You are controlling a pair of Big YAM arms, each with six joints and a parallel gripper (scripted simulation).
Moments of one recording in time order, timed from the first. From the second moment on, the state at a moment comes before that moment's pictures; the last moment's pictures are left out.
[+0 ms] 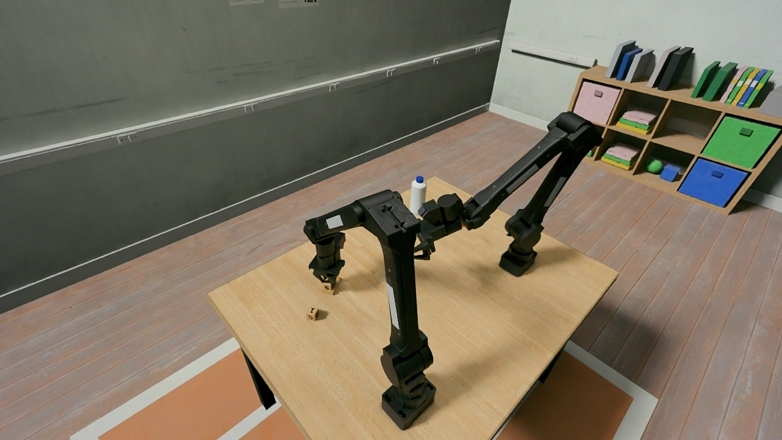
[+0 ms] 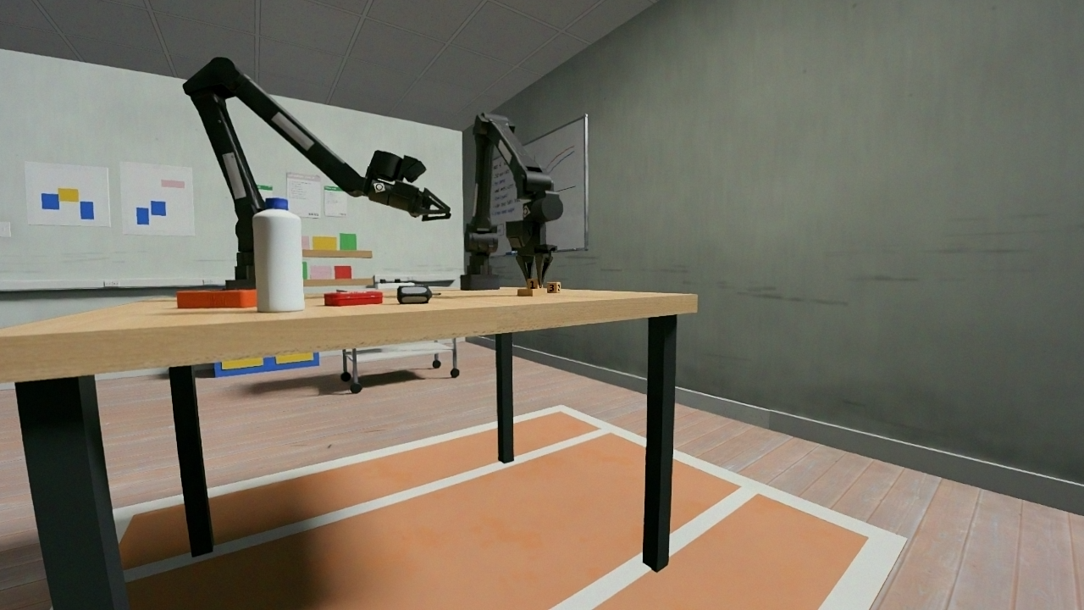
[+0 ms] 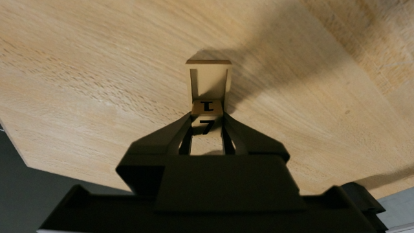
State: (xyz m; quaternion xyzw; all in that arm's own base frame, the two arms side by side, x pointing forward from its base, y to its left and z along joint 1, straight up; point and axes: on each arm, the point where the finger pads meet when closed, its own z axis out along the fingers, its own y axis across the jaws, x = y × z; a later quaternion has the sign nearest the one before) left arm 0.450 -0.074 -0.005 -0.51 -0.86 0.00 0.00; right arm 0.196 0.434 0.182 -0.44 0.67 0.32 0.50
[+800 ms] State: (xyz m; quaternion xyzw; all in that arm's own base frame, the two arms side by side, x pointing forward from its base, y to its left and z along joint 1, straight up) left arm 0.440 -0.076 0.040 -0.49 -0.87 0.00 0.00; right arm 0.195 0.432 0.179 -0.44 0.68 0.32 0.49
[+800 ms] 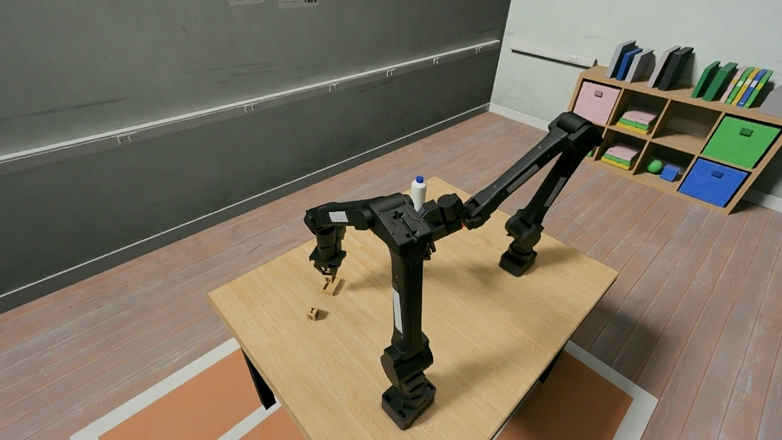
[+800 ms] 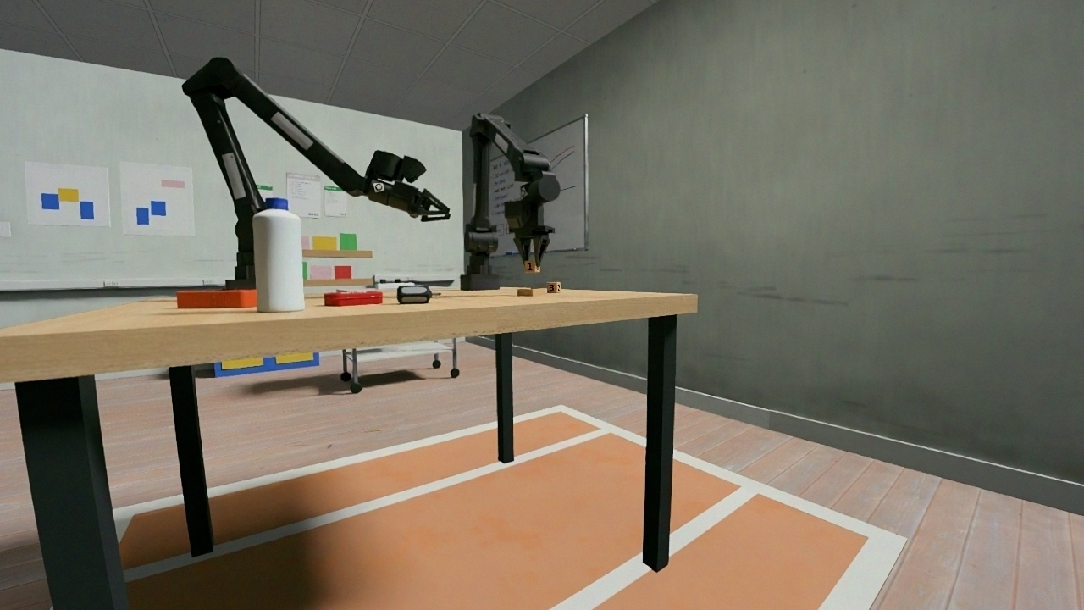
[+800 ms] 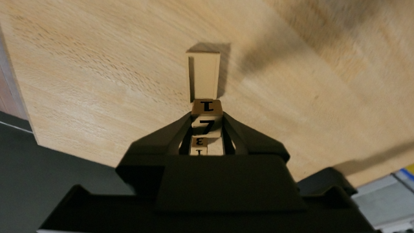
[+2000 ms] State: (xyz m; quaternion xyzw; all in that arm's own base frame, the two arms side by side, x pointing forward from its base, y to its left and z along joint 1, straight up) left arm 0.353 -0.155 -0.003 -0.66 -0.75 0.00 0.01; right arm 0.165 0.317 0.240 -0.46 0.75 0.25 0.41
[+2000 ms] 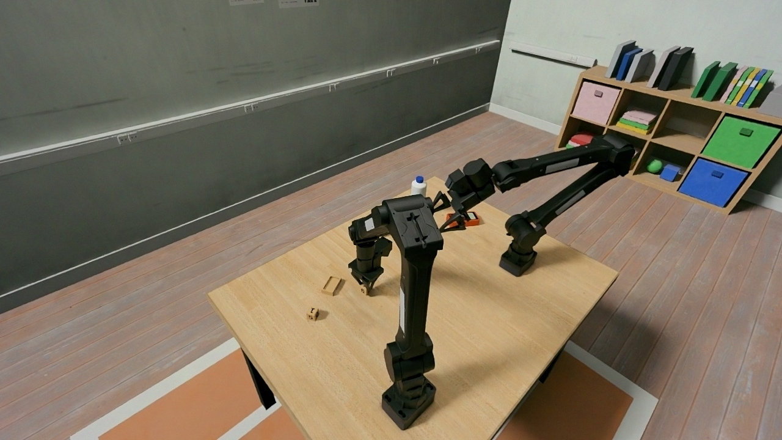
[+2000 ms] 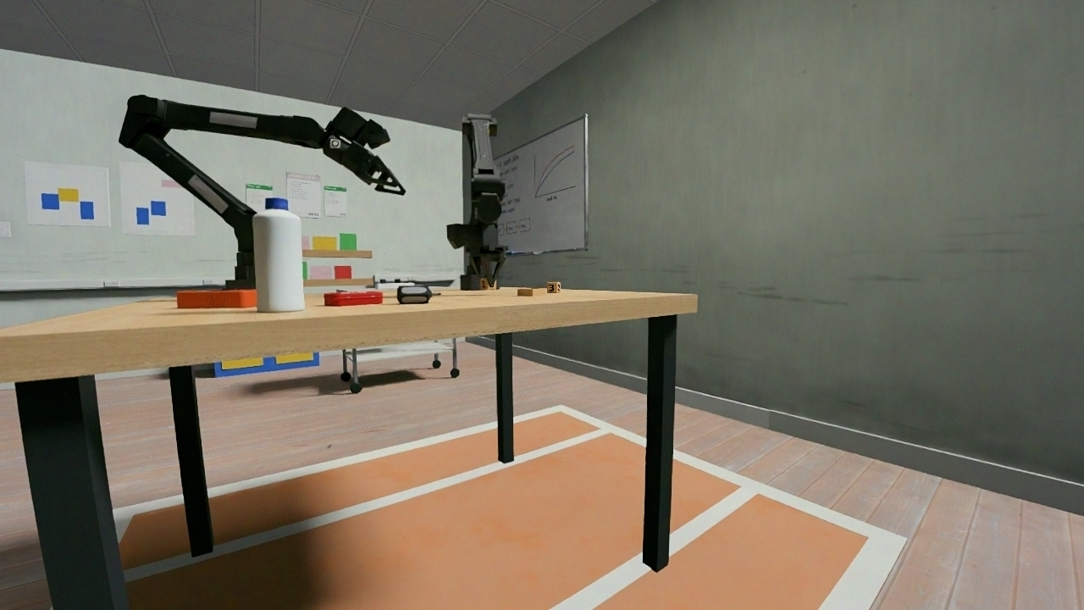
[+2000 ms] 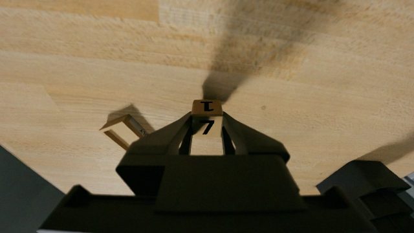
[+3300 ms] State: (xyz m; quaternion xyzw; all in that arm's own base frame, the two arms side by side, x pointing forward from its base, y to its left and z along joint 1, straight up) left arm 0.352 -0.155 -0.016 -0.70 -0.71 0.00 0.01; right arm 0.165 0.317 0.240 -0.46 0.75 0.25 0.41
